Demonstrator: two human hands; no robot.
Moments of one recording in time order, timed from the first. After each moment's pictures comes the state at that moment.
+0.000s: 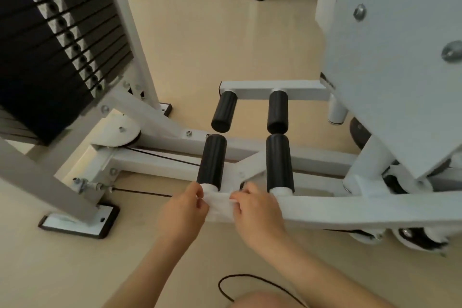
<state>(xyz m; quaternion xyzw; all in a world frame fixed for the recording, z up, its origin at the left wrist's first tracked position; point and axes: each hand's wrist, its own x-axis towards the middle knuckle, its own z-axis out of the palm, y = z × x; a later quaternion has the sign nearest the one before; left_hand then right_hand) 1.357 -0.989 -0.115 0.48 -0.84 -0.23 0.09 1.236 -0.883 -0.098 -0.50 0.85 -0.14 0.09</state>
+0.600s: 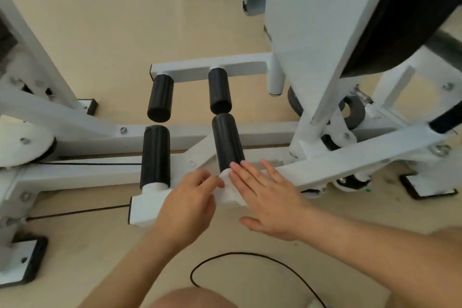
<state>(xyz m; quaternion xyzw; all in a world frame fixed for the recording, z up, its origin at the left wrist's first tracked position) 1.304 -0.960 -0.114 0.11 -0.96 -0.24 0.12 1.165 -0.794 -0.111 -0.60 0.78 0.17 0.00</state>
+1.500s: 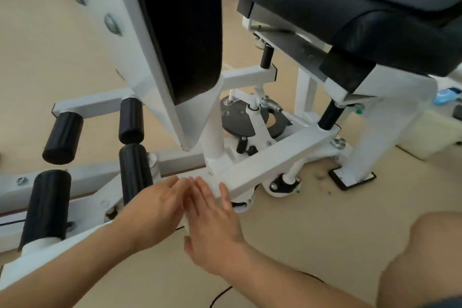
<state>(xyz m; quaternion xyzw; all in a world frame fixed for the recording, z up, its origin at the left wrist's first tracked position) 1.202 -0.897 -0.075 -0.08 -0.98 -0.17 0.05 1.164 -0.743 -0.097 -0.43 0.90 0.06 0.03</state>
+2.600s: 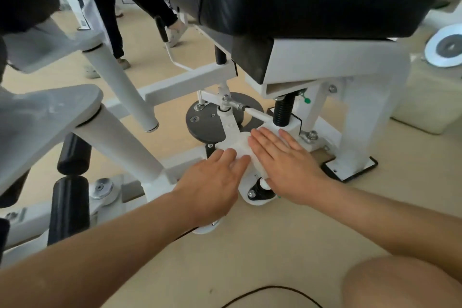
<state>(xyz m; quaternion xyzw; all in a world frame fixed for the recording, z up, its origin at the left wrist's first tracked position) 1.047 -0.728 -0.046 -0.16 -0.98 0.05 0.05 0.956 -0.547 -0.073 -0.42 0.89 0.06 -0.15</state>
